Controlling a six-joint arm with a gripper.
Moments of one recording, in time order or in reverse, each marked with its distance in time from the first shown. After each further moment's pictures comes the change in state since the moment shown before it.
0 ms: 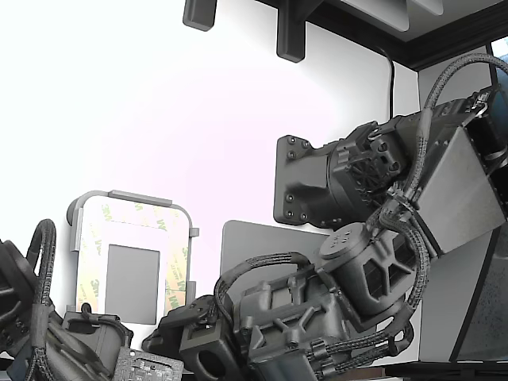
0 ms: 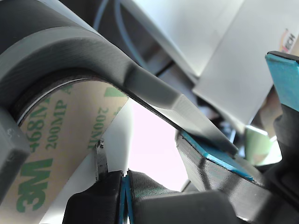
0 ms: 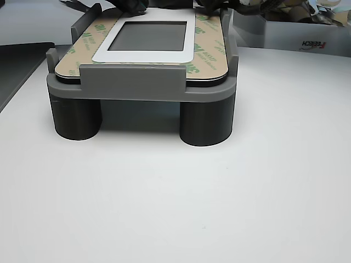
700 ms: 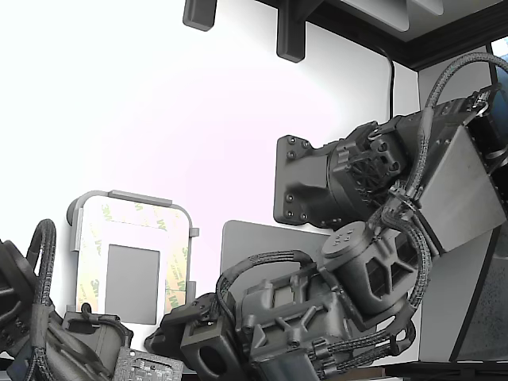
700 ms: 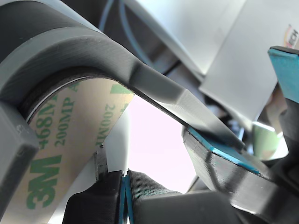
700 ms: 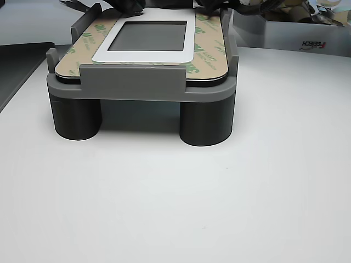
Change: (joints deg) arm 0.1 0.8 0.4 1.1 0.0 2.5
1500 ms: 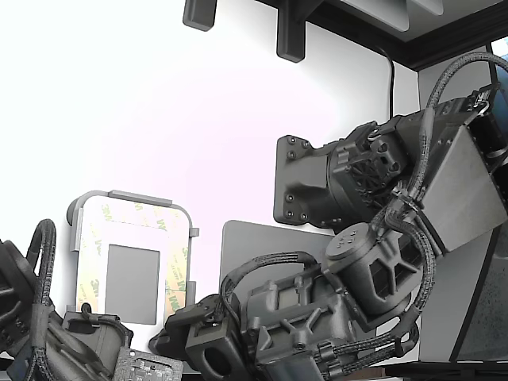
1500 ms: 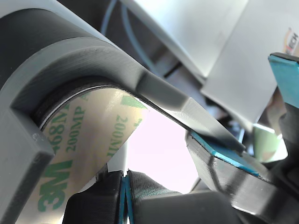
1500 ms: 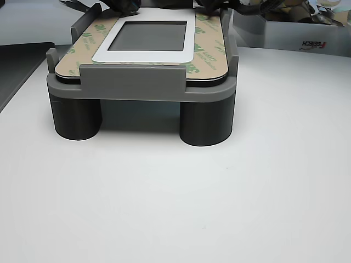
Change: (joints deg) arm 1.0 1.0 0.8 0.2 0.7 0.6
